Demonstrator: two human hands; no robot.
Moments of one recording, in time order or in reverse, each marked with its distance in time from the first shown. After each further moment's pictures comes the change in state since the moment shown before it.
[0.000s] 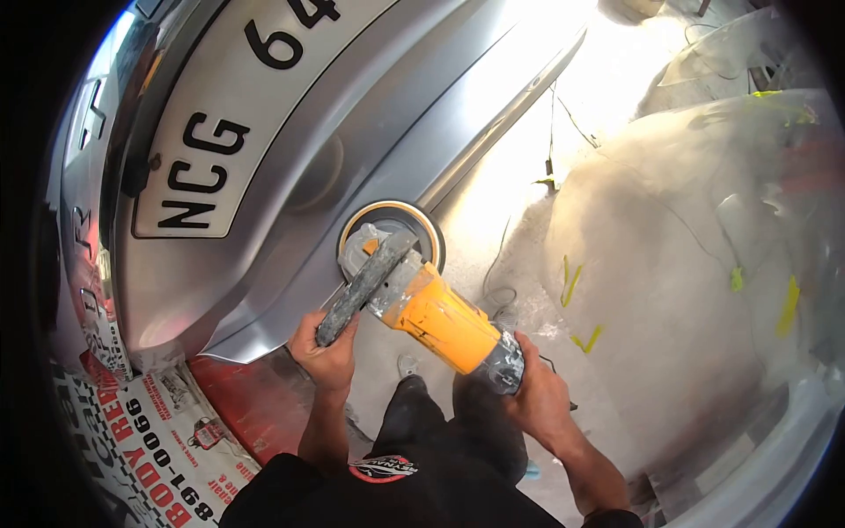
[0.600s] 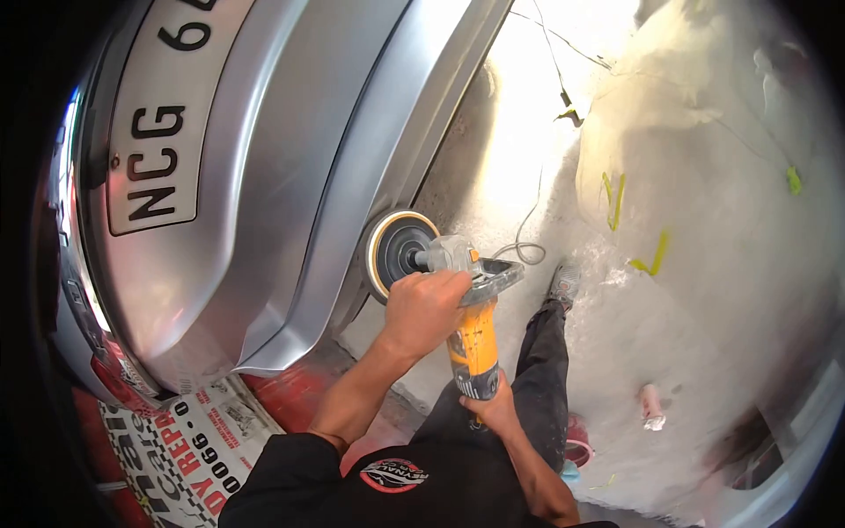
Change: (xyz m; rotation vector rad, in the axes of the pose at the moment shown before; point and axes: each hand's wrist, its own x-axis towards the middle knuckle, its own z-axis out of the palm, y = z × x) left_hand -0.054 -0.009 0.091 0.399 -0.910 0.614; right_hand -0.064 0.078 0.307 1.233 0.018 0.295
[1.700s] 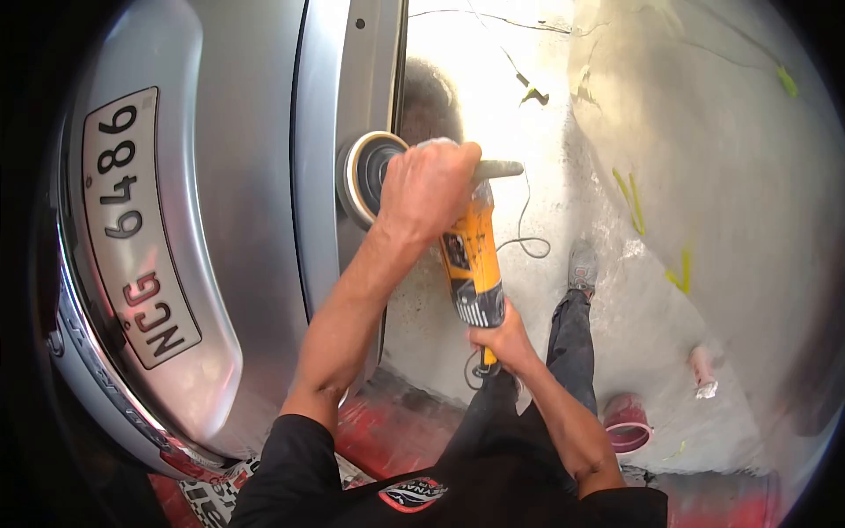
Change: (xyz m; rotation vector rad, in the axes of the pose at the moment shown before) left_hand 0.250 0.033 0.029 0.351 -0.211 0.220; right_hand 0.140 -0.122 -0.041 0.516 -0.090 -0.072
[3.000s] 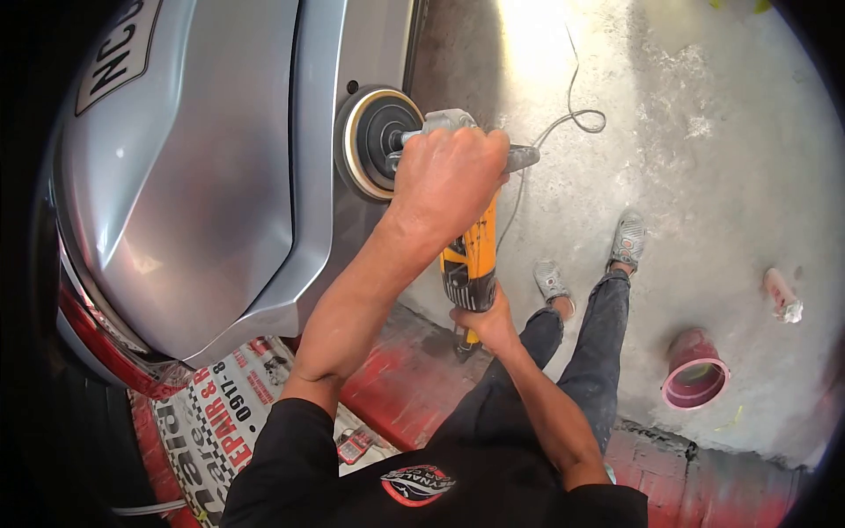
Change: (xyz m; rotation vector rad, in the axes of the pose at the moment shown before) left_hand -0.324 0.067 0.117 0.143 -0.144 0.048; right_hand -0.110 0.364 0.035 0.088 -0.009 -0.058
